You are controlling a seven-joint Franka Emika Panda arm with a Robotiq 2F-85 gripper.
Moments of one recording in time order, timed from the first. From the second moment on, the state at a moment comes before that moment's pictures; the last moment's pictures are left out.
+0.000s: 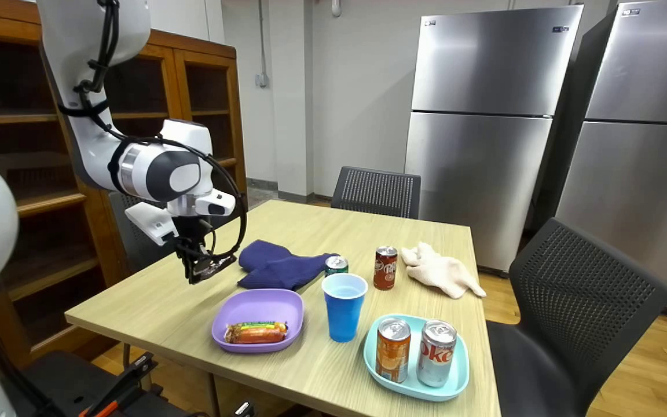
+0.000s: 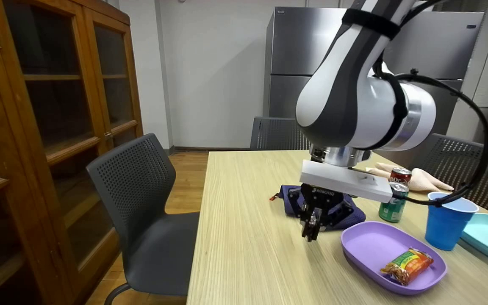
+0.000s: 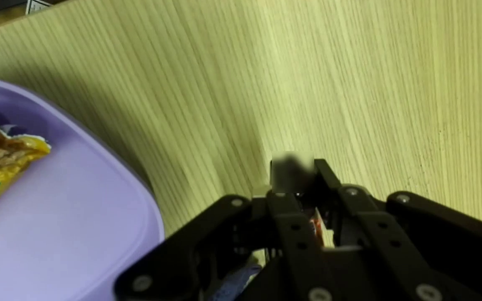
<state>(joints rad) 0.25 0.32 0.16 -2.51 0.25 2.88 0.36</state>
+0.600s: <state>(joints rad) 0.25 0.21 0.16 -2.64 0.36 2.97 0.47</state>
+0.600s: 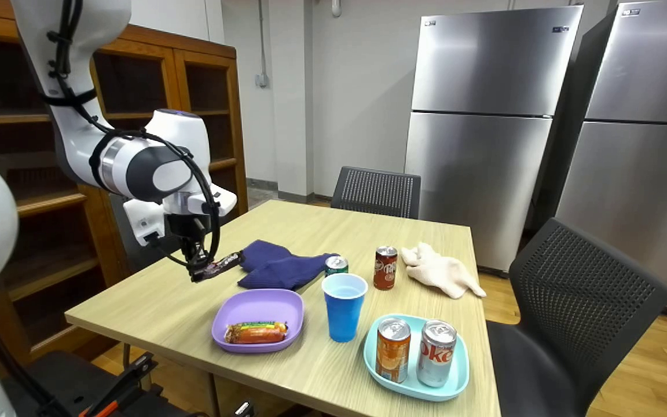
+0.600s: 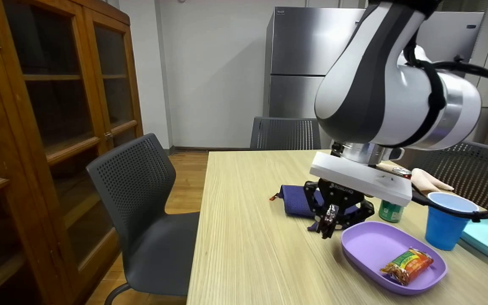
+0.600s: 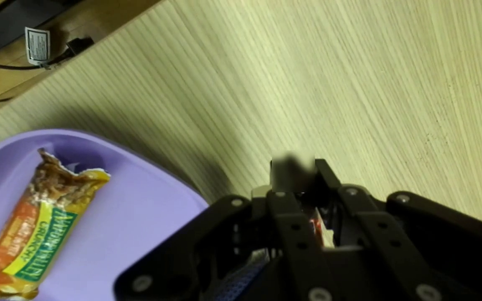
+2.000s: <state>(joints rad) 0.08 0.17 0.16 -2.74 0.85 3.02 0.41</state>
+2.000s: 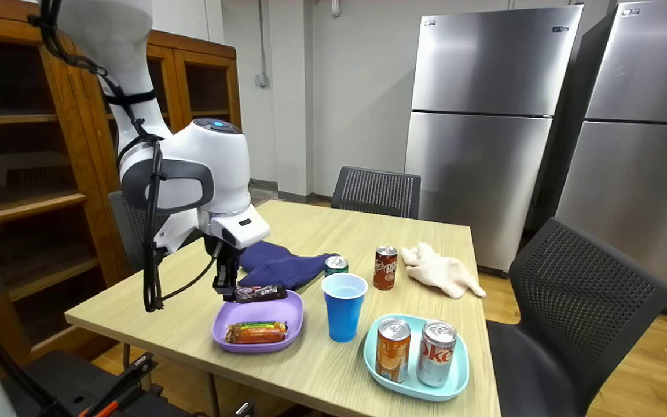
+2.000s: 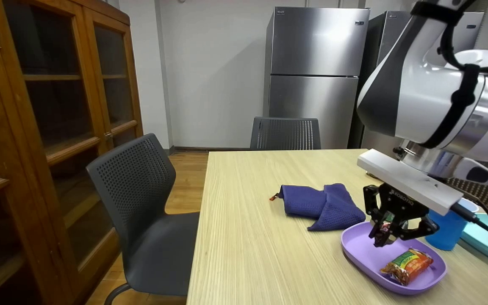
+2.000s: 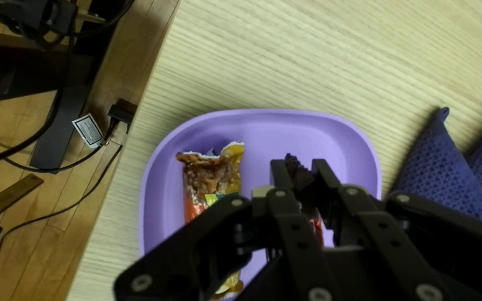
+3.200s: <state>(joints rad) 0.02 0.32 0.17 -2.65 0.91 3.03 0.28</state>
